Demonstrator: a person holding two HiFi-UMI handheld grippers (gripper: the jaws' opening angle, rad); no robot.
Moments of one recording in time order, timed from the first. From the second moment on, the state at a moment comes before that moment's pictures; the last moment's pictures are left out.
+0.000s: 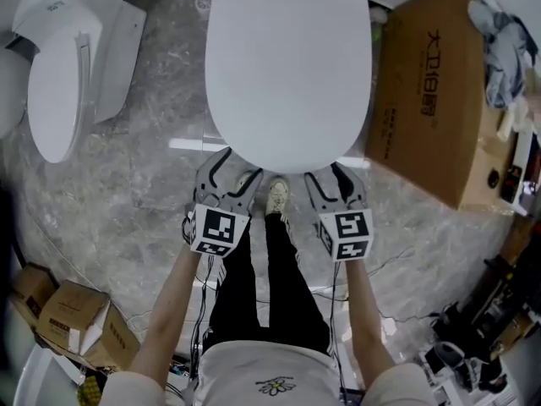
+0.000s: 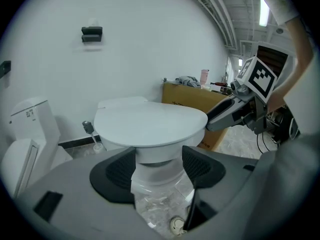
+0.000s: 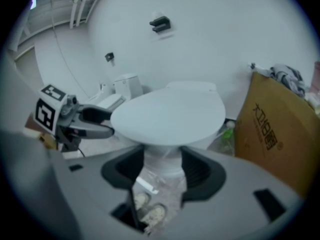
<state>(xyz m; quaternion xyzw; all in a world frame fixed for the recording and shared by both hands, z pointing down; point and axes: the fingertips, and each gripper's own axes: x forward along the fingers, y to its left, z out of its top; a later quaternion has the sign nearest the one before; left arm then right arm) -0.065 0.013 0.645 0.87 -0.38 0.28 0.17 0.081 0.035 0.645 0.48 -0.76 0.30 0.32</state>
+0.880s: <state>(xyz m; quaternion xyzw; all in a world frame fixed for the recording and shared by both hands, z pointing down) -0.057 -0.056 0.489 0.90 -0.37 0.20 0.14 0.090 -0.037 0.488 0.48 -0.80 0.30 0.21</state>
